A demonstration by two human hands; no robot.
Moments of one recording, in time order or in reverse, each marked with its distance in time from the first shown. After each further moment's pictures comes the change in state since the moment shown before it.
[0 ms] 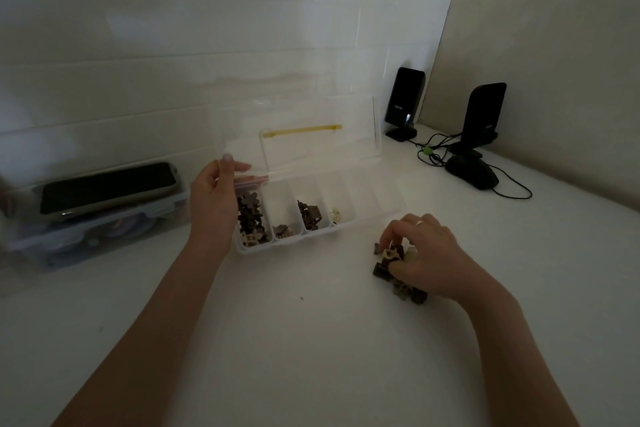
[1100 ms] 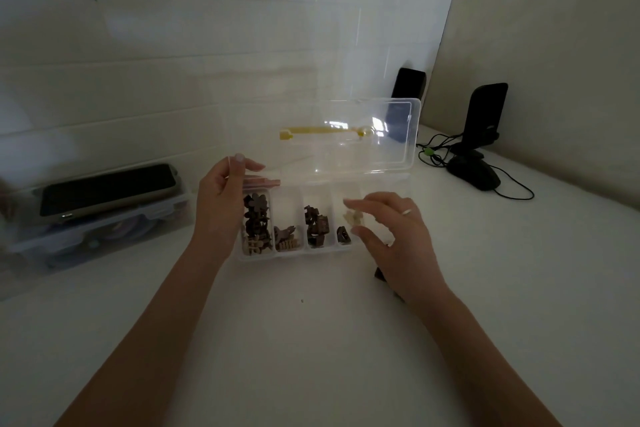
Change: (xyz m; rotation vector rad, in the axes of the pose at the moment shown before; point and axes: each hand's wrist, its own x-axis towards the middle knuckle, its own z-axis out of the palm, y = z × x) left_hand -0.003 0.004 0.004 0.004 -0.136 0.133; right_hand 0.014 -0.031 0.029 0.369 0.575 -0.247
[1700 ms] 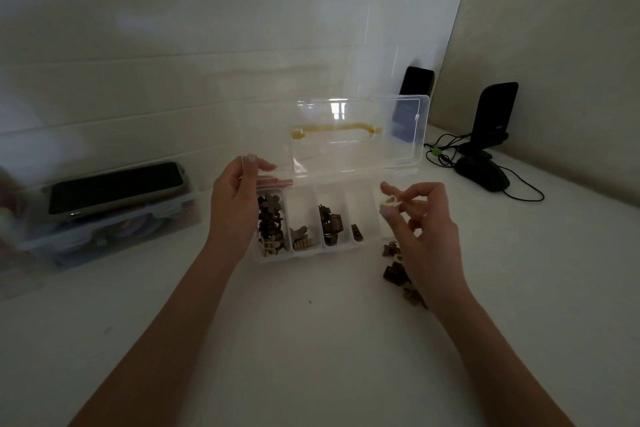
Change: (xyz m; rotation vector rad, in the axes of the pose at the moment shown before) left_hand -0.008 0.005 0.005 0.048 0.029 0.041; right_hand 0.004 -0.007 -0.007 0.215 0.132 0.201
